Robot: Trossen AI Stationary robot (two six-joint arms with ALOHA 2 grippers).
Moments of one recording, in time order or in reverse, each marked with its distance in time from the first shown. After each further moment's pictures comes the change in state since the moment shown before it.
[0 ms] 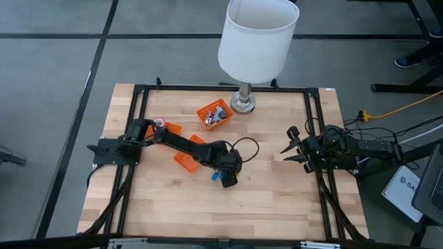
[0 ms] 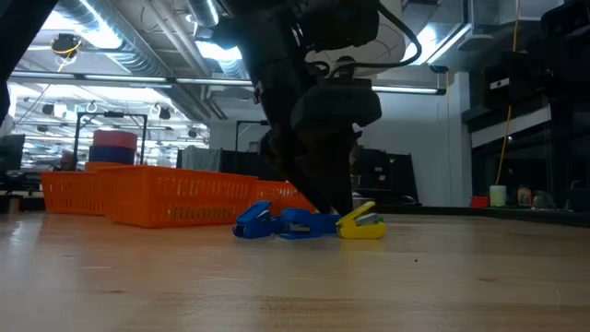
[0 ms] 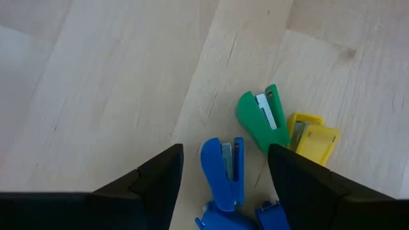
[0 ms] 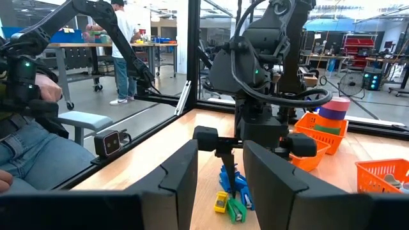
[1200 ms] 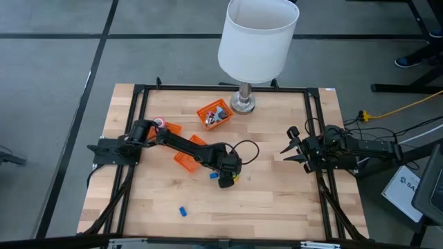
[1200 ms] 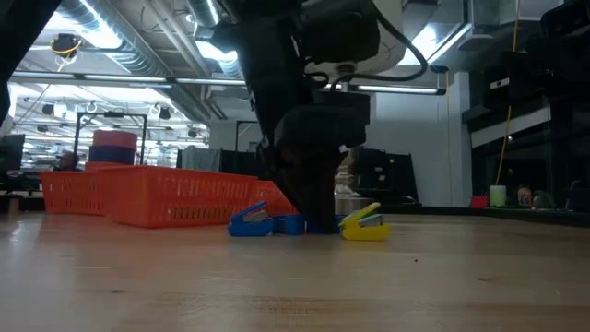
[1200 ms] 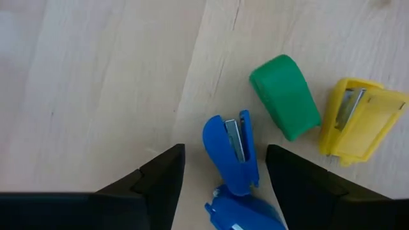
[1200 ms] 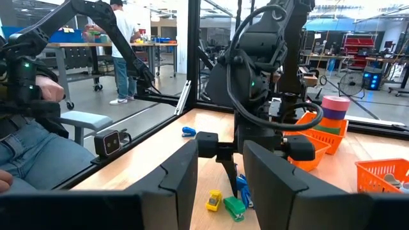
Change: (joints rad) left arm -0.001 0.026 0.022 -0.061 -0.011 0.063; right arm 0.000 0.000 0.000 0.000 0.000 0.000
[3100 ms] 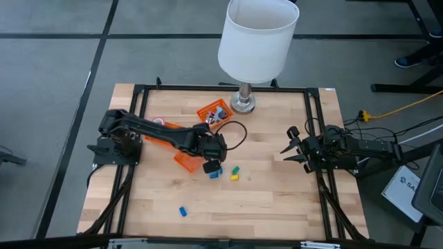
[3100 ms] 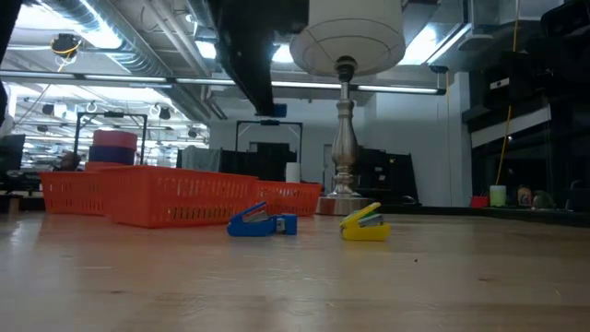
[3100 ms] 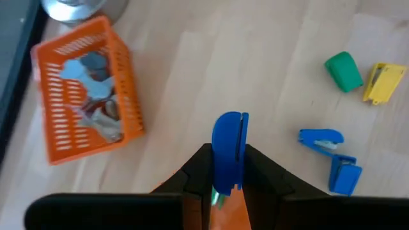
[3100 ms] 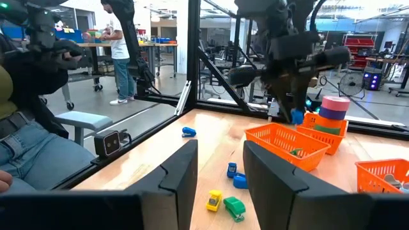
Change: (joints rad) left arm 0.011 -0.352 -0.002 -0.379 -0.196 0.010; right arm 0.000 0.000 0.000 0.000 0.000 0.000
